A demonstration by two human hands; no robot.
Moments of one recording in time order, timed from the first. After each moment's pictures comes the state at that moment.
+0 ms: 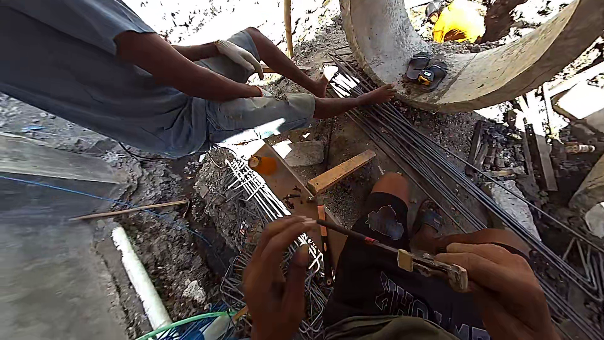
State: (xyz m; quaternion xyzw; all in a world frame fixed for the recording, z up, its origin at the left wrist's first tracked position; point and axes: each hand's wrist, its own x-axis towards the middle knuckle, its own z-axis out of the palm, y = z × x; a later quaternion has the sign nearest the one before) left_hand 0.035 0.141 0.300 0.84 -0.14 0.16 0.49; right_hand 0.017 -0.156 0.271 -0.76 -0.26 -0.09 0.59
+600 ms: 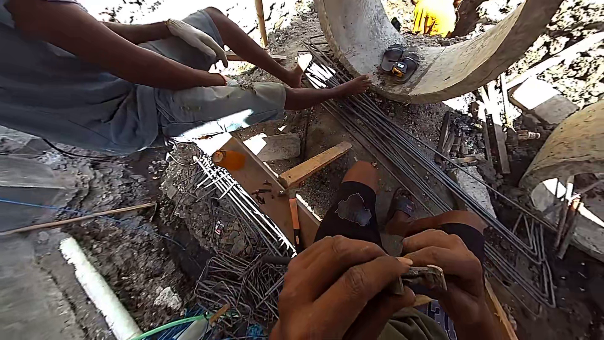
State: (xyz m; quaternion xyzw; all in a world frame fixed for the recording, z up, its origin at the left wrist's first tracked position) left_hand 0.027 0.039 0.332 0.79 -0.30 0.12 0.52; right_hand 0.003 -0.167 0.244 -0.64 -0.28 -0.10 0.71
